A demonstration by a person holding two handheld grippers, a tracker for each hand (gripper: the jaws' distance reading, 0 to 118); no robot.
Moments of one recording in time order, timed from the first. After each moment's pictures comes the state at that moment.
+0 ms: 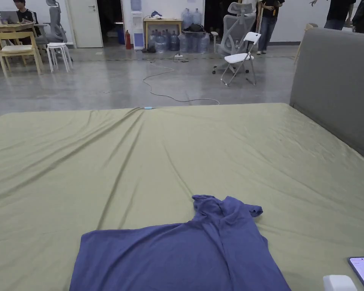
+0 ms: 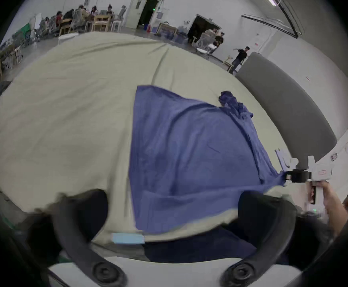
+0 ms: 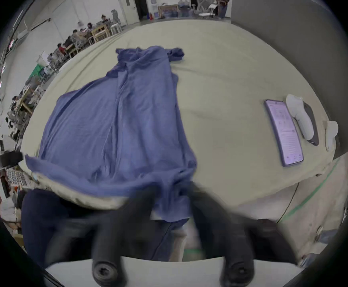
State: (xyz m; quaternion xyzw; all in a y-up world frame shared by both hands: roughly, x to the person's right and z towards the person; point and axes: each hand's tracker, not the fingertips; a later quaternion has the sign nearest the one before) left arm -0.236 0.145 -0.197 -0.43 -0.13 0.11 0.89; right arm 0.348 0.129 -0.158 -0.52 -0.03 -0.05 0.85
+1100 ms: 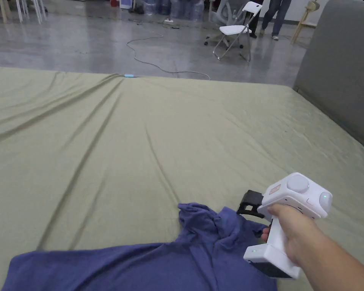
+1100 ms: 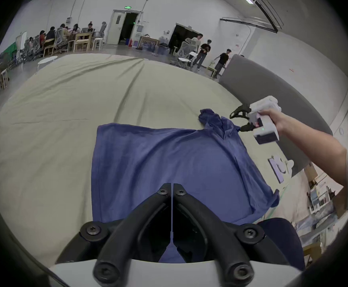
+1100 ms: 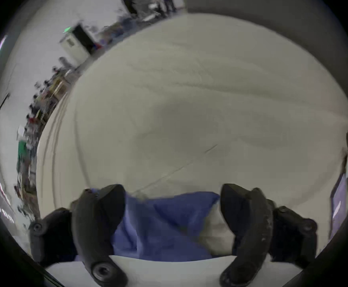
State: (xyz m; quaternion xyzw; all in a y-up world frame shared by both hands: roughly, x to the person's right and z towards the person) left arm -0.171 0.151 -0.267 -0.40 -0.21 0.10 0.89; right arm 0.381 0.085 -0.541 -0.52 -0.16 -0.30 0.79
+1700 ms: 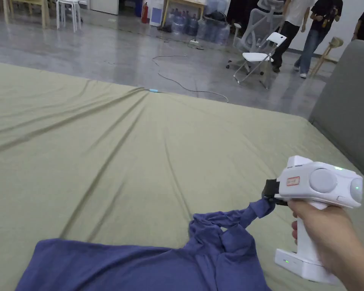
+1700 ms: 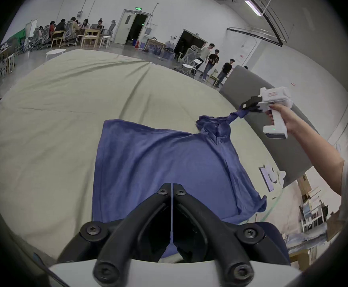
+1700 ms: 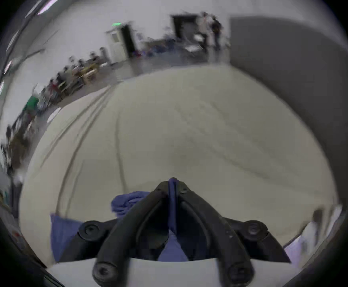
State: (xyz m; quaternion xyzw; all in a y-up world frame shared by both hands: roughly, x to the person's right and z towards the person) left arm -0.178 0.179 -0.227 -0.38 -0.20 0.14 0.89; right arm 0.314 0.255 -0.484 -0.37 -0.03 -0.01 0.93
